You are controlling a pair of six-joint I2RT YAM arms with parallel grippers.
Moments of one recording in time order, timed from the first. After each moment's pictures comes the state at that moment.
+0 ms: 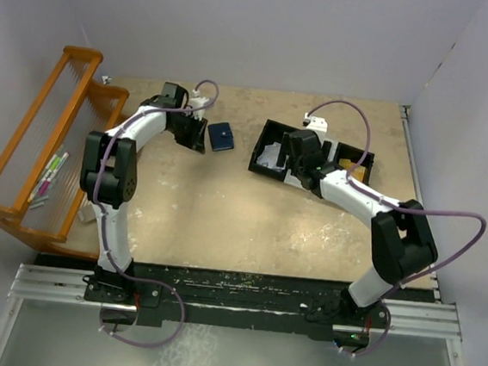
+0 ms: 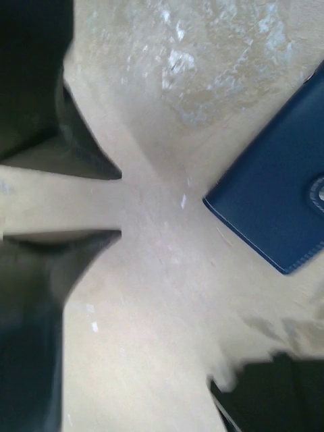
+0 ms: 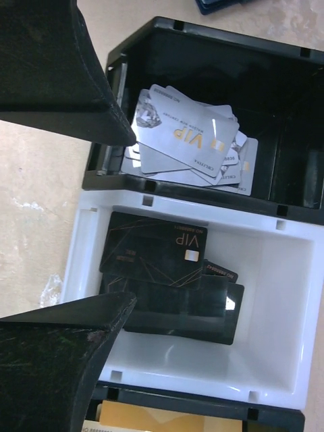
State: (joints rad) left arm -0.15 2.08 1.61 -0.60 0.47 0.16; right arm 0.51 1.62 1.05 -0.10 0.49 0.41
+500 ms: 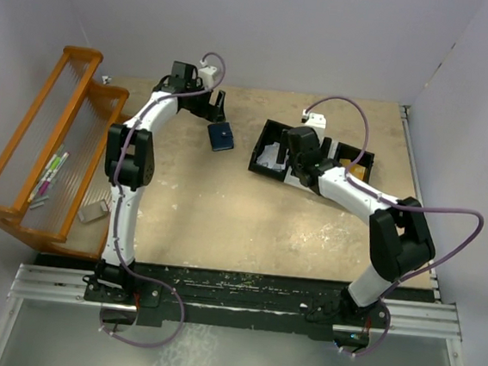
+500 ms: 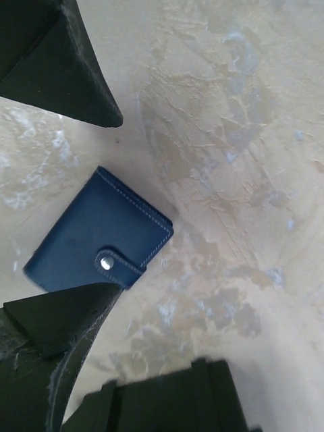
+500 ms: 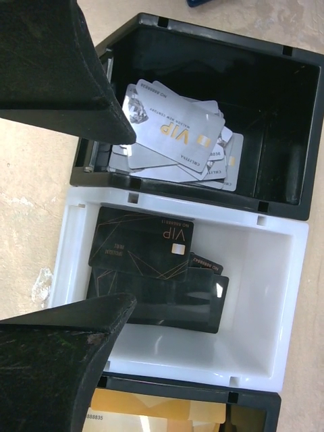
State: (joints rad) left arm -0.15 2.37 2.10 -0.48 0.49 0.11; right arm 0.52 1.66 1.10 -0.11 0.53 0.38
